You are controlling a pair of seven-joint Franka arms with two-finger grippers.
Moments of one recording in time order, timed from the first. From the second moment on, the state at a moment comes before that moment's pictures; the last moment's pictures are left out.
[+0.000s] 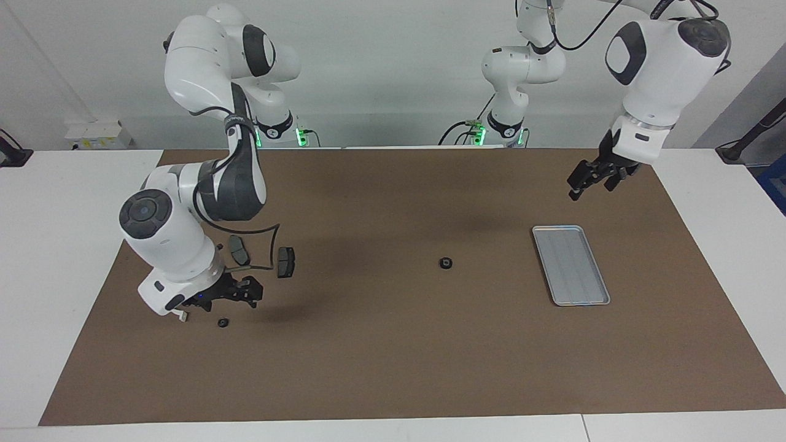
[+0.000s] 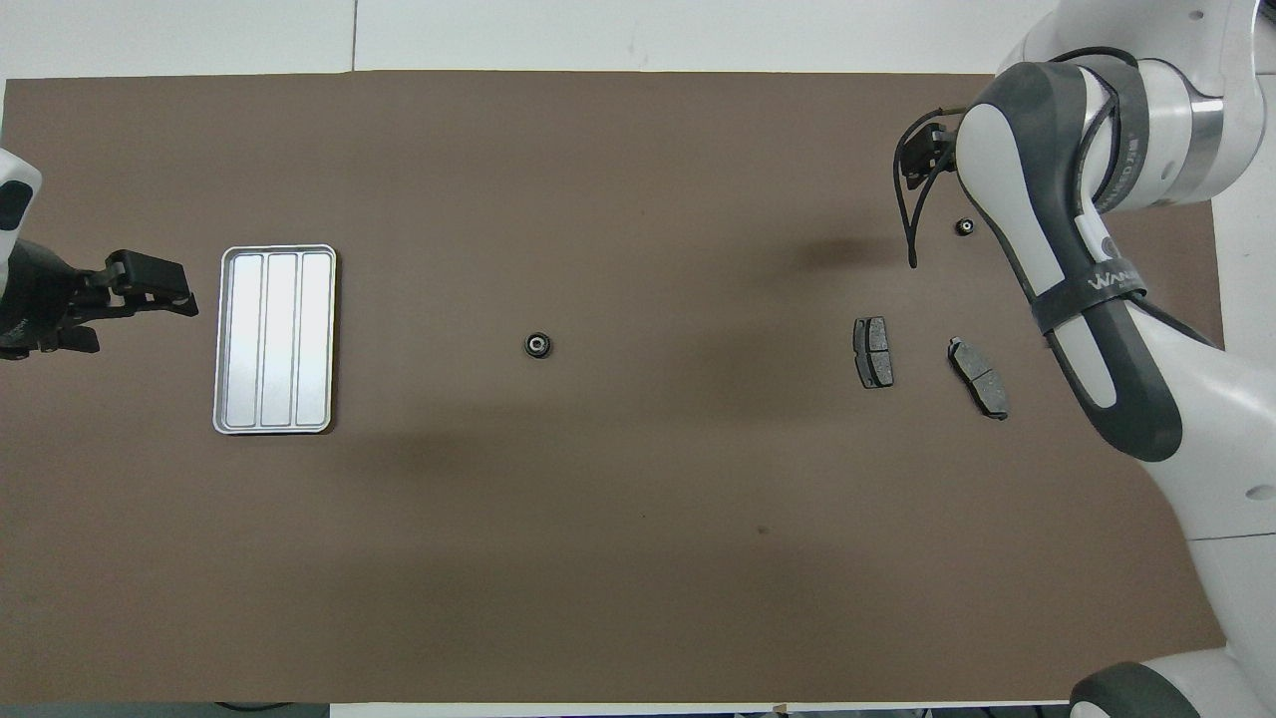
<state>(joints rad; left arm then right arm) -0.14 -0.03 0.01 -1.81 -0.03 1.81 -0.34 0.04 0.67 -0.01 -1.17 0.00 1.84 -0.01</state>
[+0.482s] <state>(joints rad) -0.50 0.15 0.00 -1.84 -0.04 2.05 -0.89 0.02 0.69 -0.01 -1.27 -0.03 2.01 -0.02</state>
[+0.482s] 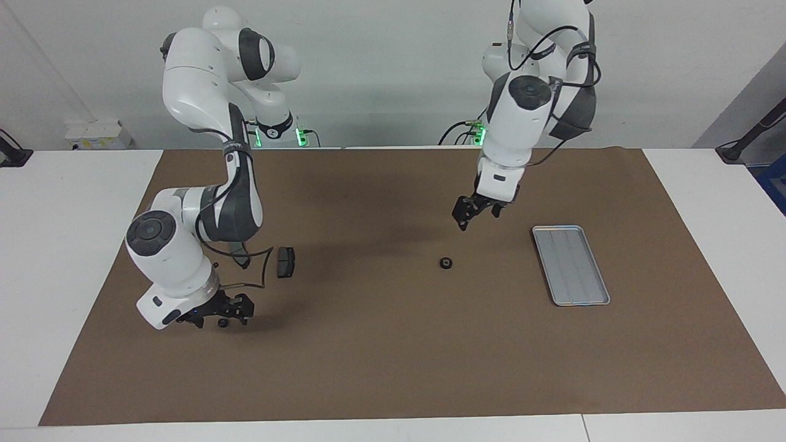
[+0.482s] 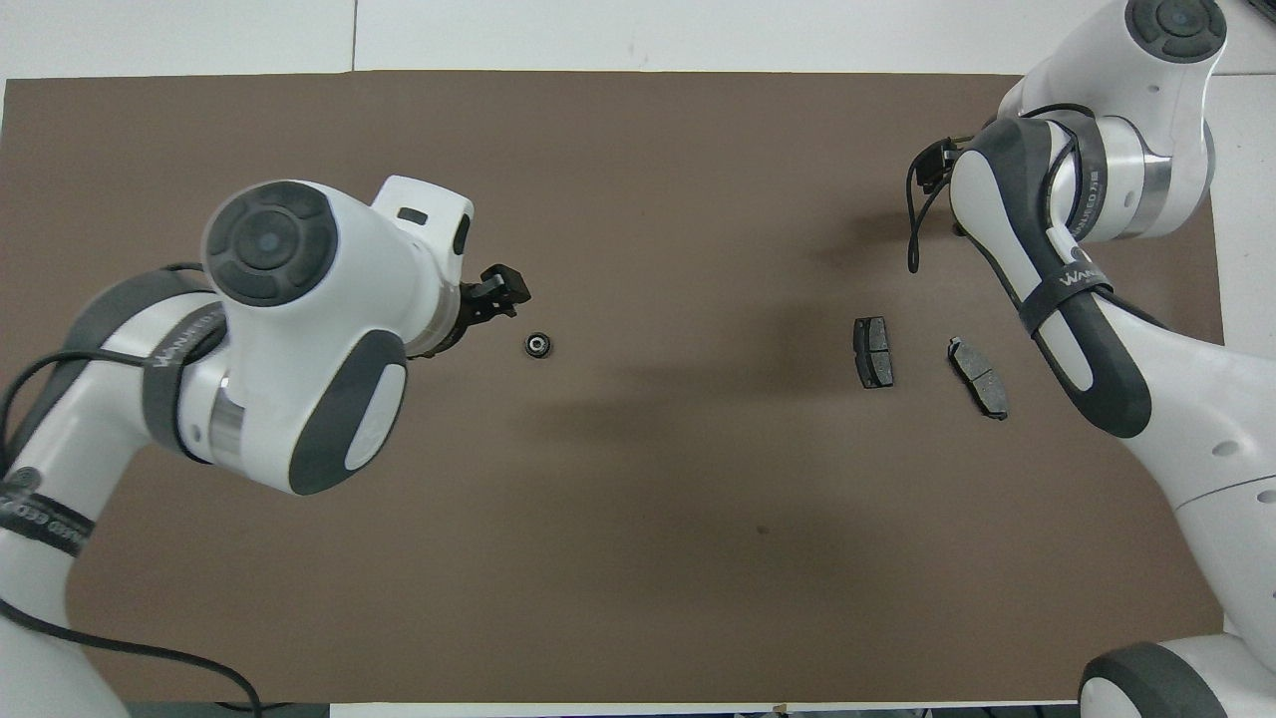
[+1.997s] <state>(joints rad) -0.56 0.38 0.03 -1.92 0.01 2.38 -1.04 -0.01 0.72 -0.01 -1.37 -0.07 2.11 -0.02</state>
